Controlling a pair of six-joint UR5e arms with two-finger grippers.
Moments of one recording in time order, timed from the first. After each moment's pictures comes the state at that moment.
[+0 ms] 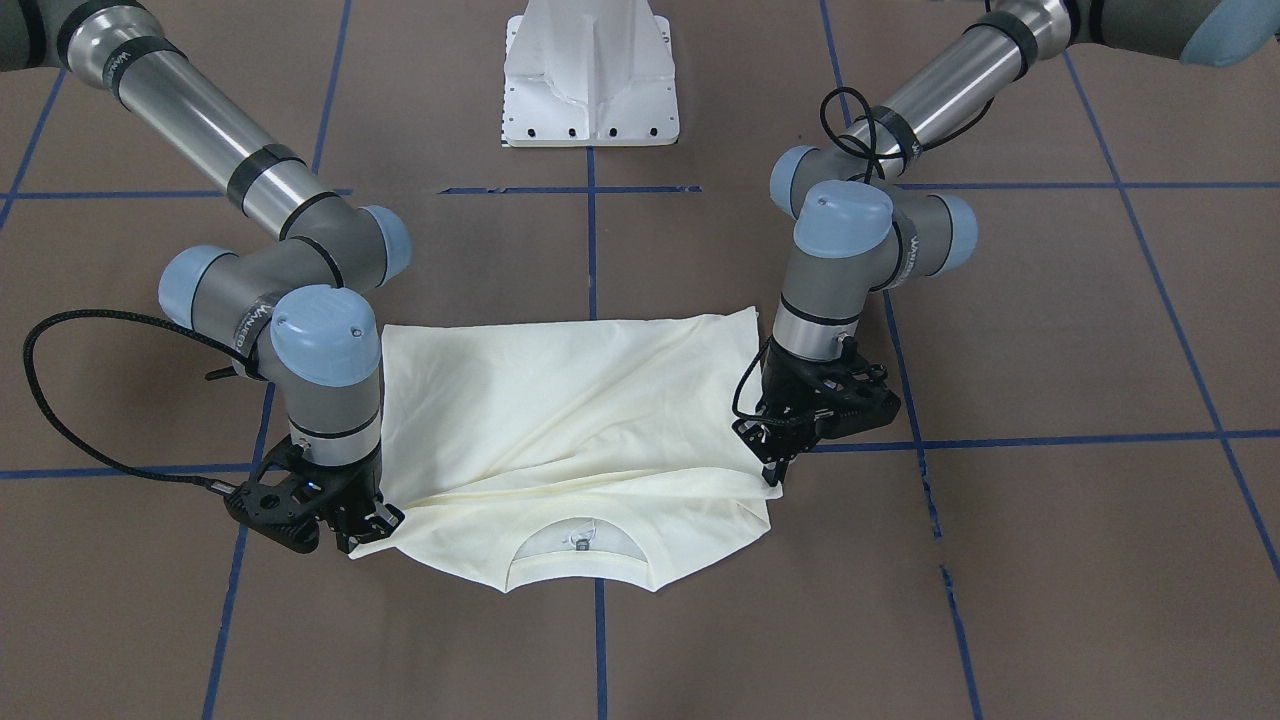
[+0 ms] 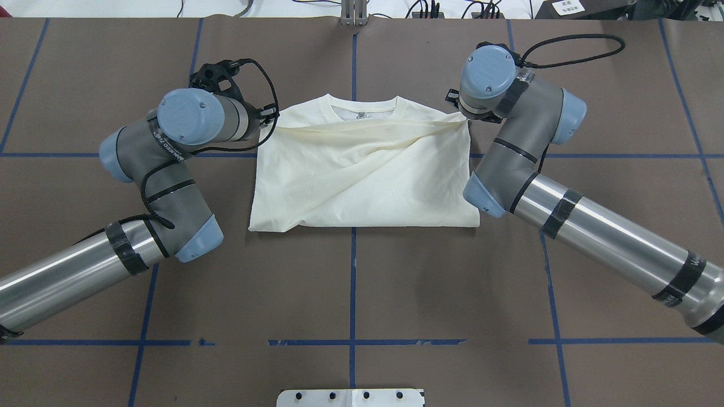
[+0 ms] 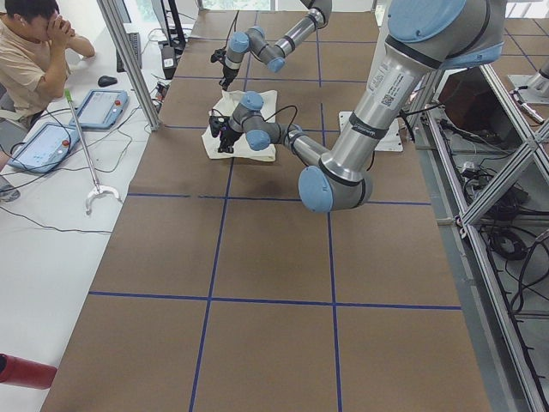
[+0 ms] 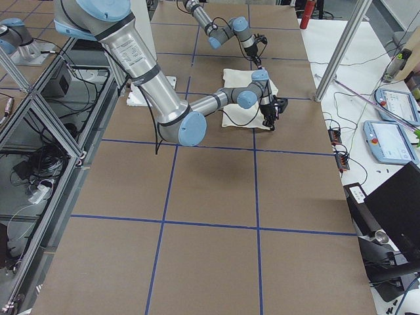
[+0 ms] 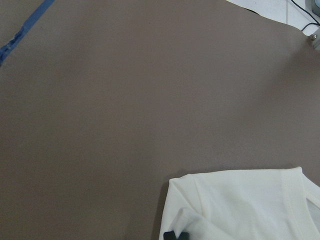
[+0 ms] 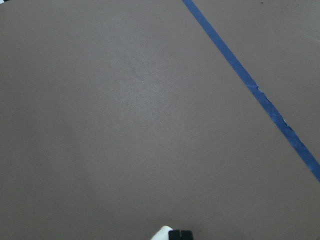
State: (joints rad) left arm -0.69 -2.20 -1.35 -2.17 -1.59 -1.49; right arm 0.77 -0.86 1.19 -1.26 1.65 1.47
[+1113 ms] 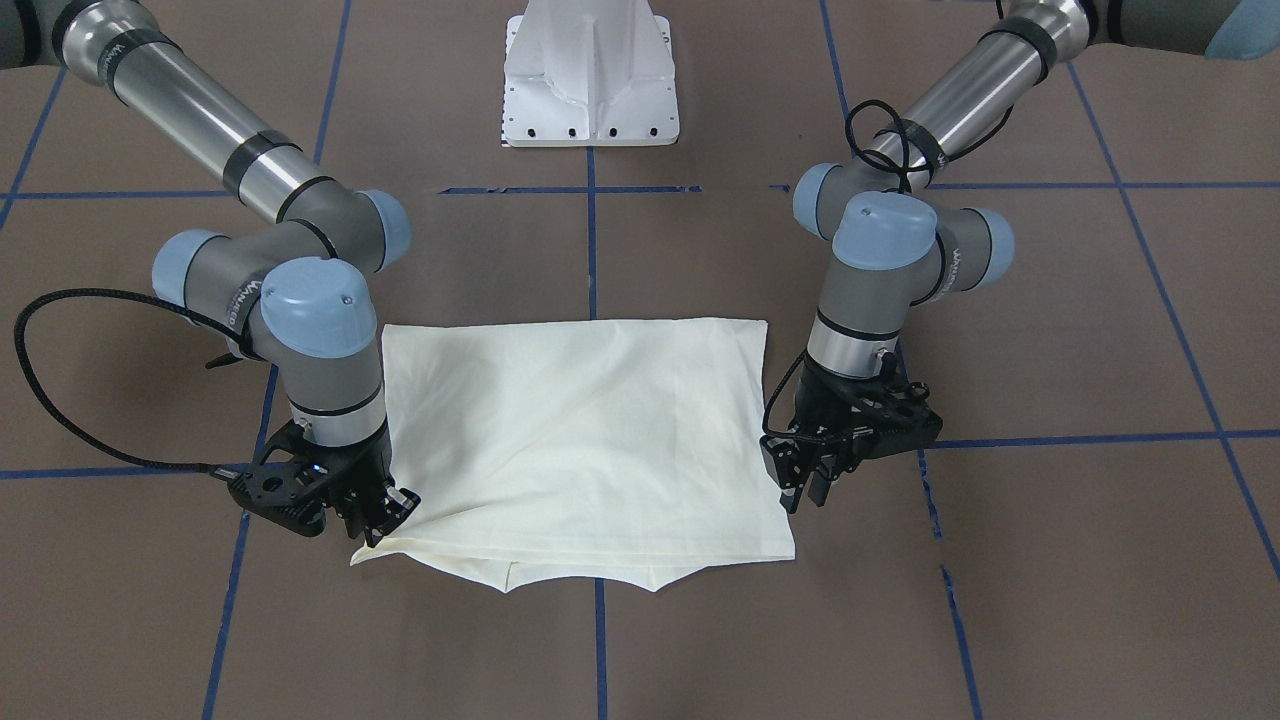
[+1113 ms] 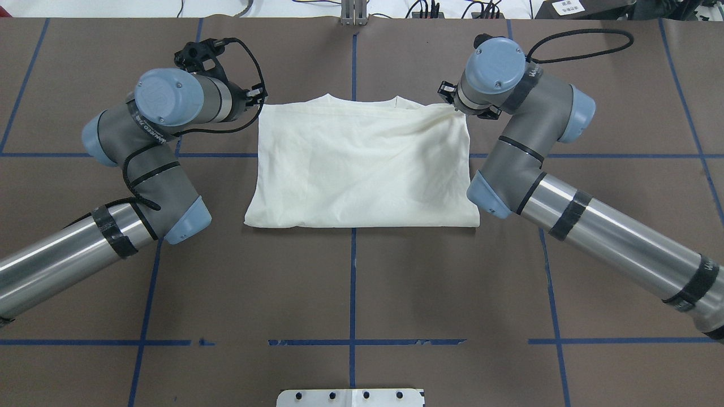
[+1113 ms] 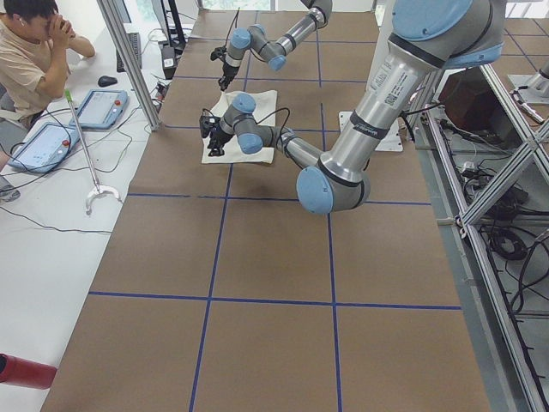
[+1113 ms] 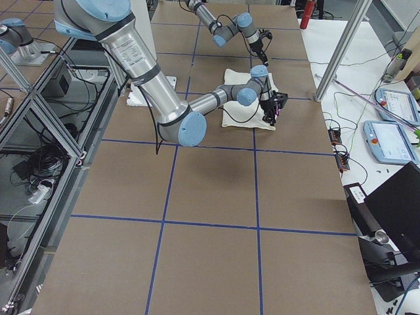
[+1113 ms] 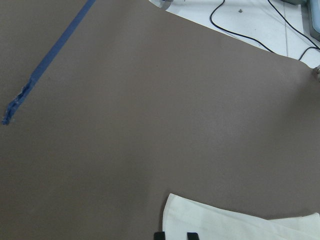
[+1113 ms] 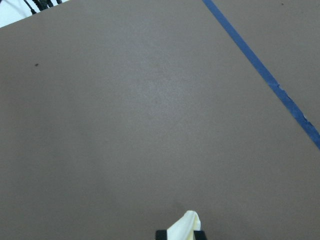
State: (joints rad) left arm -0.74 -2.19 -1.35 -2.23 -1.61 -1.43; right arm 0.78 -0.91 1.34 -1.23 1.70 1.48
